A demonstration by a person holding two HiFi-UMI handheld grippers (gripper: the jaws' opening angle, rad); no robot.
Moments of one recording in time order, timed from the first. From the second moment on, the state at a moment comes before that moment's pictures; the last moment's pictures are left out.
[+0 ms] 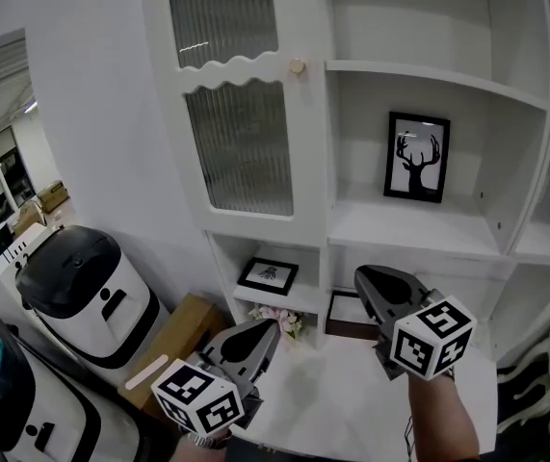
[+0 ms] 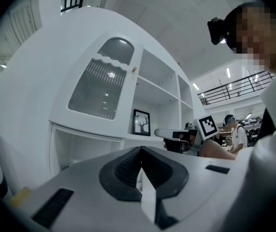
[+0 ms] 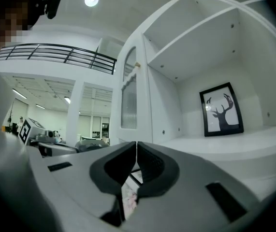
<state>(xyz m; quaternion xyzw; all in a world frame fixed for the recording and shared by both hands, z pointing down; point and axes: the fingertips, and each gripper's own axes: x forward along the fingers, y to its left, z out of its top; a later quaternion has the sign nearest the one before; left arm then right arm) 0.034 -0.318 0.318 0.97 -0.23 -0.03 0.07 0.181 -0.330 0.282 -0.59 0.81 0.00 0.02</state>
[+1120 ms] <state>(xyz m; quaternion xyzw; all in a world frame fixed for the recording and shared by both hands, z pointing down) 0.045 -0.164 0.323 0.94 -0.34 -0.04 0.06 0.165 -0.167 0.311 -0.48 0.88 -0.01 0.02</state>
